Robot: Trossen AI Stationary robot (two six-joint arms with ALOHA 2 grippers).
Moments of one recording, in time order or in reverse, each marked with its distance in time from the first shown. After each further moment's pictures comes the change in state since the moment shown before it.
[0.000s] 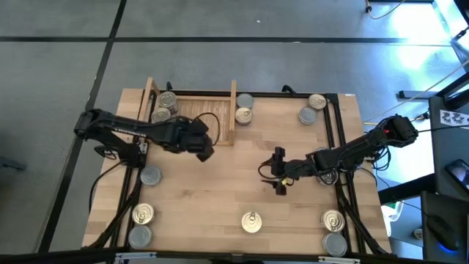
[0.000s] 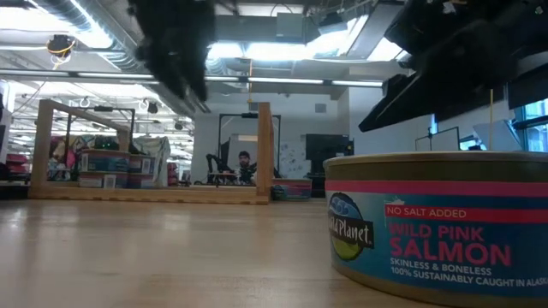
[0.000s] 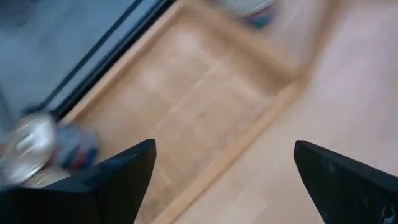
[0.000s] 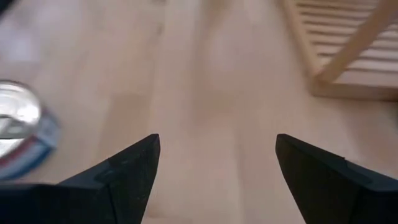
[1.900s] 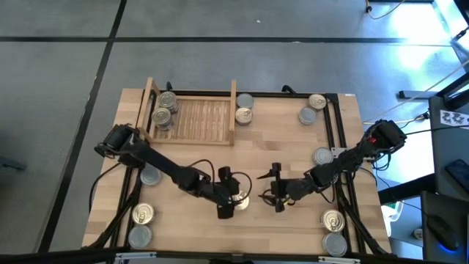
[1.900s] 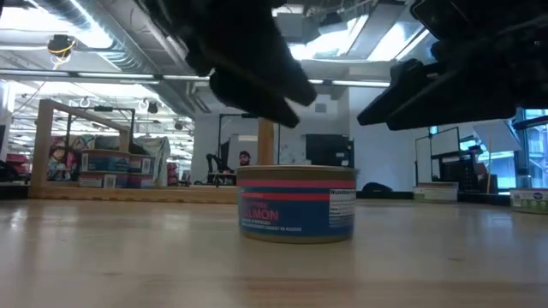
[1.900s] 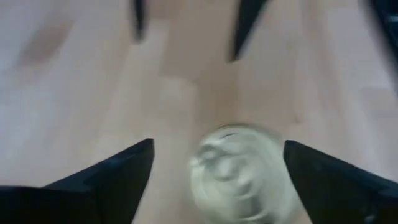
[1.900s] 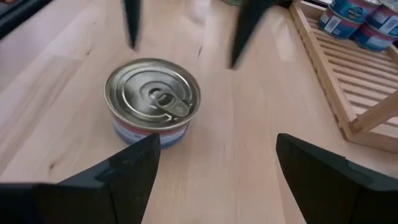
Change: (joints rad) left arm -0.307 0.404 -0.022 0.898 0.270 0.326; right arm 0.202 0.188 0.000 0.269 0.205 -0.113
